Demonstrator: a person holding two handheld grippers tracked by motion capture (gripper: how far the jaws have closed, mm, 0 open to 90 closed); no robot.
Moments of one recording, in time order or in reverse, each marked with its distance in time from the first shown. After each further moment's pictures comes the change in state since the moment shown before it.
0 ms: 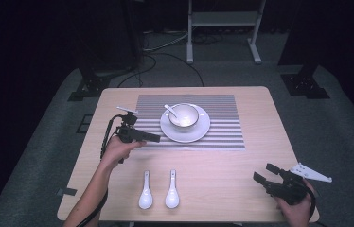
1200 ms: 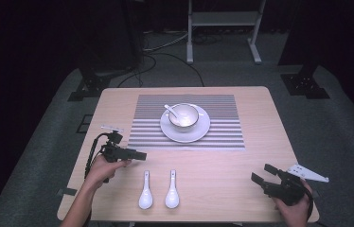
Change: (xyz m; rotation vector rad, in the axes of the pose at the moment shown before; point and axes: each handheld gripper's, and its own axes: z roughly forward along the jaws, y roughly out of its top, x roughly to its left) left arm 0.019 -0.064 -0.026 -0.009 0.005 -0.038; right arm 0.005 -0.001 0.004 0.016 -0.009 -0.005
